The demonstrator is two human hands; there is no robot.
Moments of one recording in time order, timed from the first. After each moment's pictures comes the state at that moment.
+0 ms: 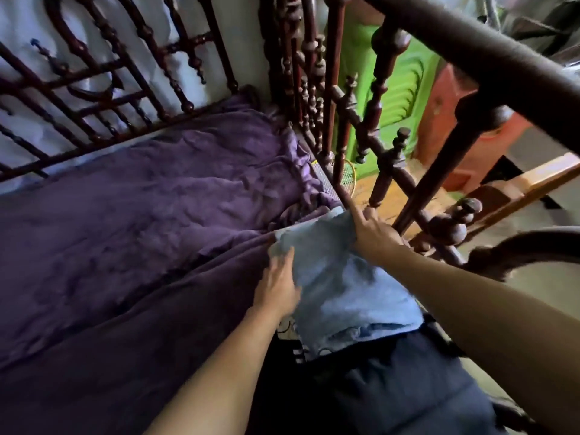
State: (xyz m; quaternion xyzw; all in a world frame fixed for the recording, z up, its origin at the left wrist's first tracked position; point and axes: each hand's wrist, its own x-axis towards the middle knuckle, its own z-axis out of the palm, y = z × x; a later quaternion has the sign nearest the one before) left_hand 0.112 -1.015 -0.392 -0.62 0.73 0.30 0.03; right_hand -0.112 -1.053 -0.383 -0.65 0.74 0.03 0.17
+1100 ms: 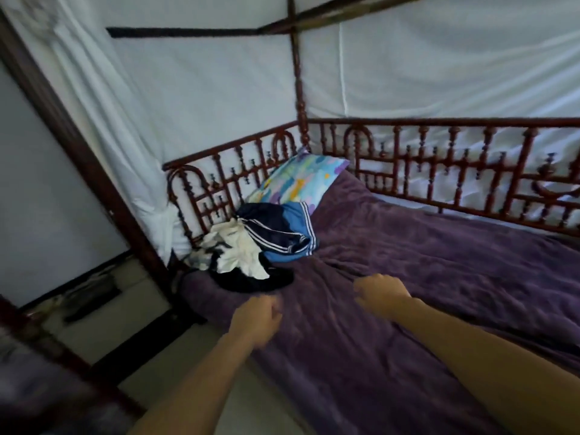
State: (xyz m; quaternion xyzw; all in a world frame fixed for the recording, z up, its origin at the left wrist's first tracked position) left_hand 0.725 -0.442 -0.148 -0.92 0.36 0.06 -0.12; right_hand 0.589 -0.691 -0.170 -0.97 0.22 0.03 0.05
